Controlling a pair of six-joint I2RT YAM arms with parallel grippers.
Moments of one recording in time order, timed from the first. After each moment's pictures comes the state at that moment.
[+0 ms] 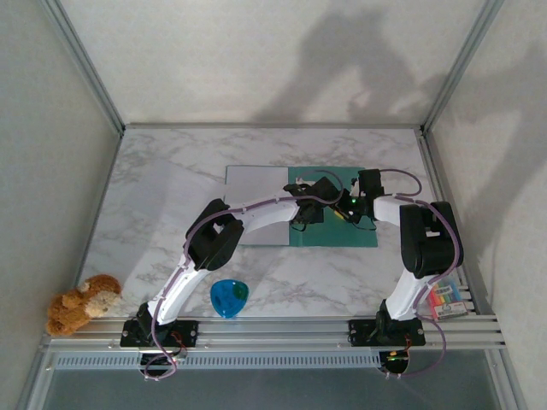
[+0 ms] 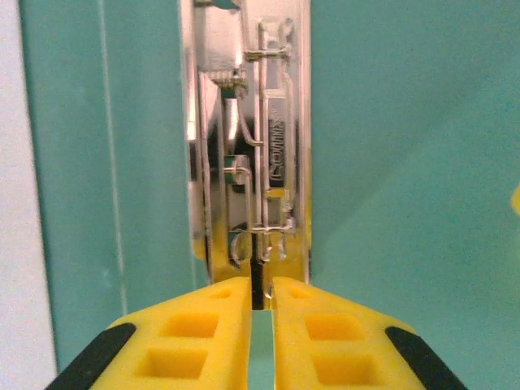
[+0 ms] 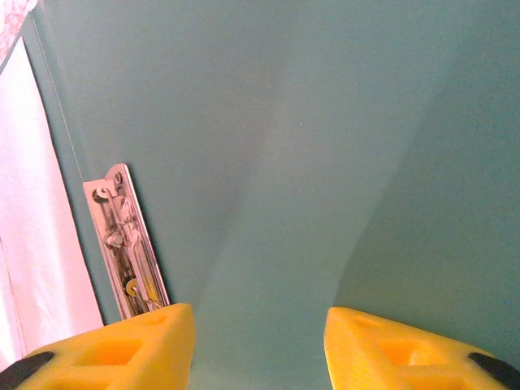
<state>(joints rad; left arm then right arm) -0.89 2.37 1.92 -0.71 -0.23 -0.86 0.15 1.78 0.89 -0.10 -0.45 0.67</state>
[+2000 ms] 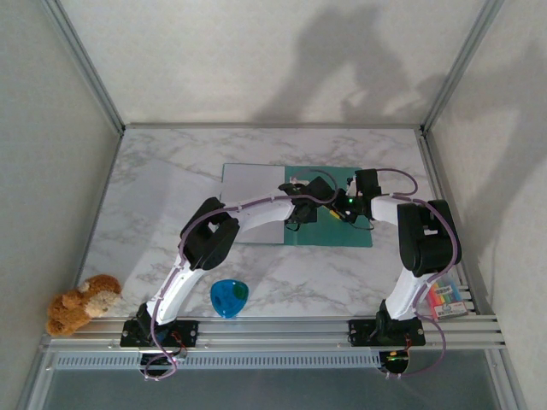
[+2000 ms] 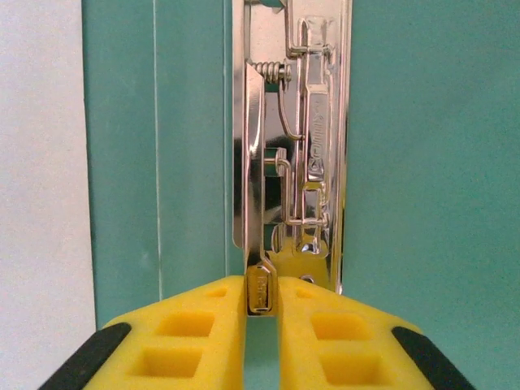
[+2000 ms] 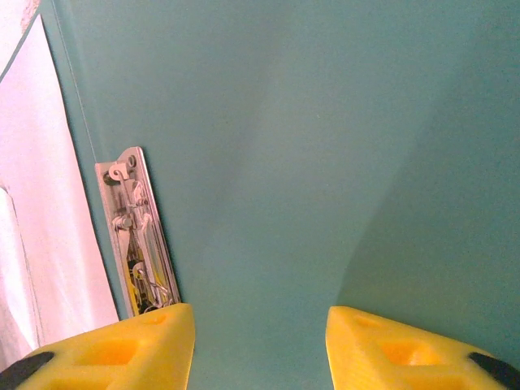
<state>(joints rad) -0.87 2.32 1.85 -0.73 -0.28 -0.85 0.17 1.79 0.90 -0.08 -0.49 0.68</state>
